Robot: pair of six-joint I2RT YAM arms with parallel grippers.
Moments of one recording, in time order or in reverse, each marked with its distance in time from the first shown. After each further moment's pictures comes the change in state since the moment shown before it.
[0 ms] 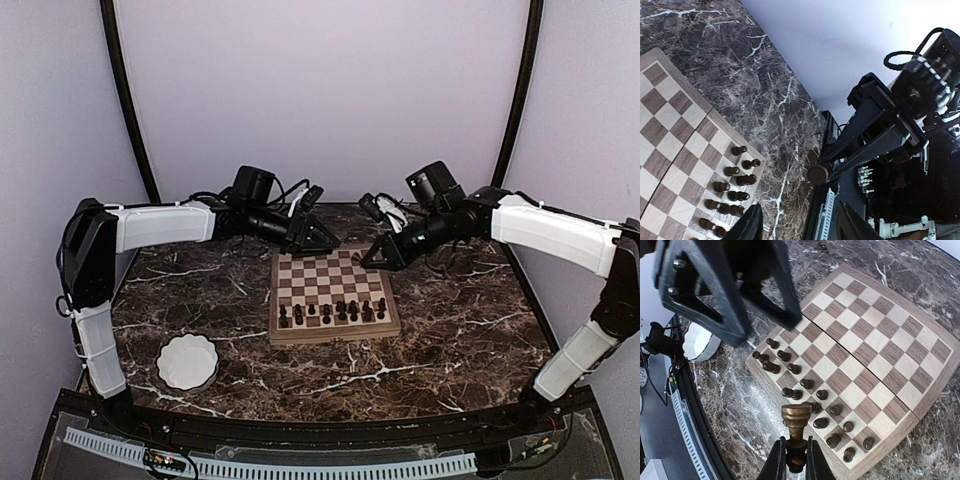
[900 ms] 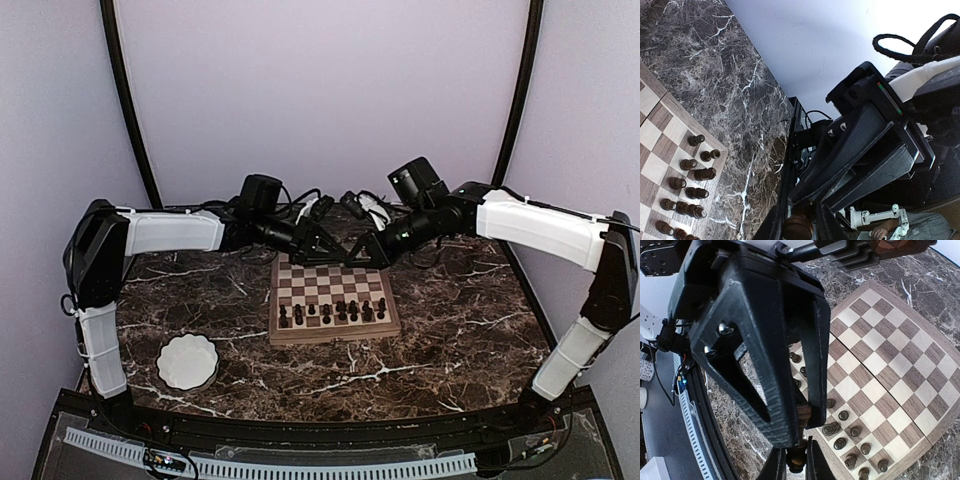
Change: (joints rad) left arm -0.038 0.042 -0.046 0.188 0.163 -0.185; right arm 0.072 0.077 0.106 0.002 -0.011 0.001
